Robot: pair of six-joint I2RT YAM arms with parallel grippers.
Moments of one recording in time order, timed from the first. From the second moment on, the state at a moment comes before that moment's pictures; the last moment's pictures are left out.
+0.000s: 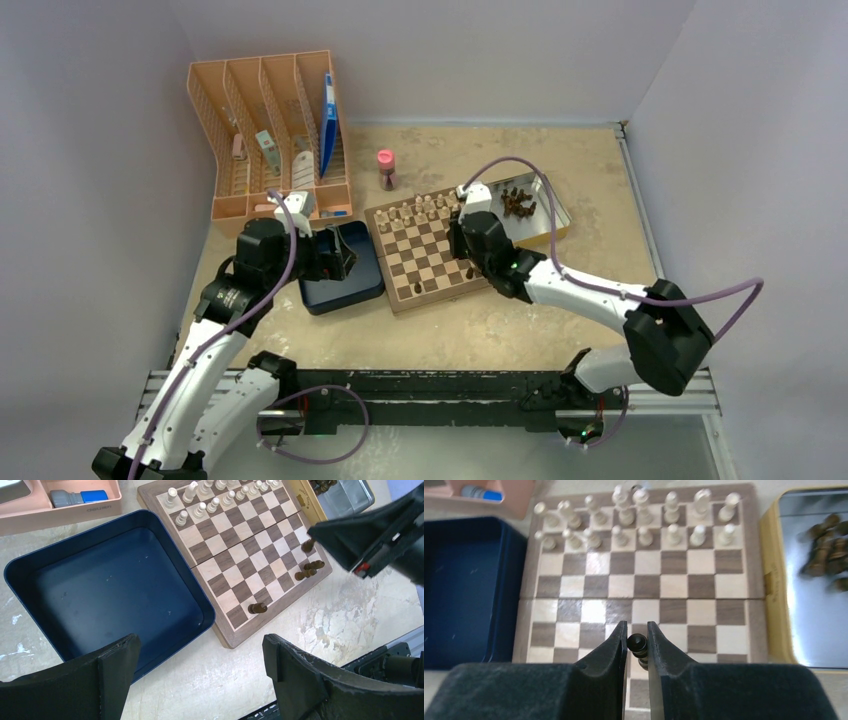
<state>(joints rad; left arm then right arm) -0.33 0.71 0.80 -0.62 0.16 -0.37 0.78 1.41 0.85 0.06 0.37 0.35</state>
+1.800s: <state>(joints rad) -0.33 0.70 0.80 -0.62 0.16 -0.37 0.98 1.52 0.66 0.39 0.40 0.38</state>
